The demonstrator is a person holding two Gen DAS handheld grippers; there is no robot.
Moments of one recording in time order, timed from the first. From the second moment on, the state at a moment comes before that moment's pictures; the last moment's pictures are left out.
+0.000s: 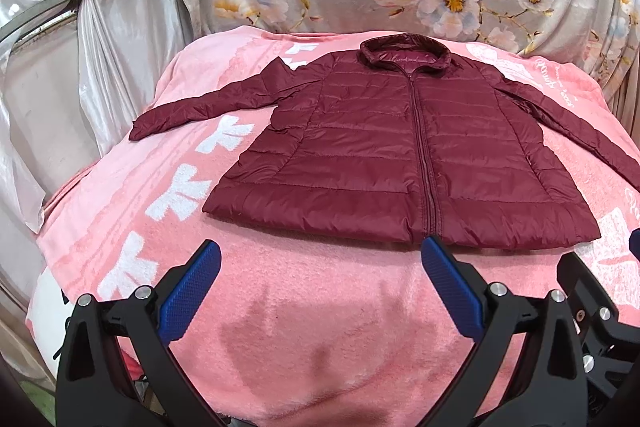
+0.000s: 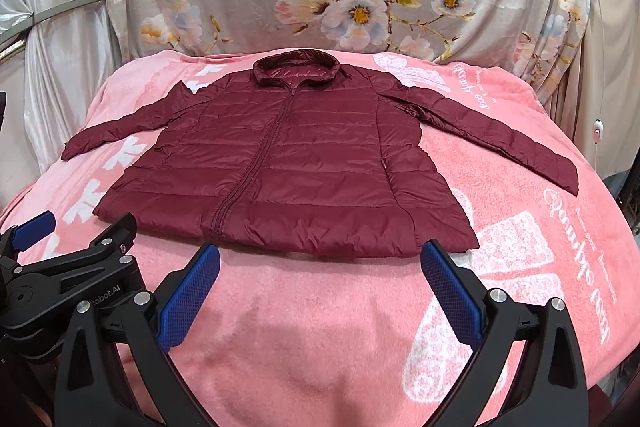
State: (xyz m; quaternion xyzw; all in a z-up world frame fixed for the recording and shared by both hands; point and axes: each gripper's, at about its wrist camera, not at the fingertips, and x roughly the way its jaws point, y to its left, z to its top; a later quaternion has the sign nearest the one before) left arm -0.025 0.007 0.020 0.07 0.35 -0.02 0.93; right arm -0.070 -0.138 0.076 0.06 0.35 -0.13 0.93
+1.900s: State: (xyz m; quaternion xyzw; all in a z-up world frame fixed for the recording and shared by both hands) left arm -0.014 0.013 0.006 0.09 0.36 -0.02 0.93; right arm -0.062 -0.130 0.067 0.05 0.37 -0.13 0.92
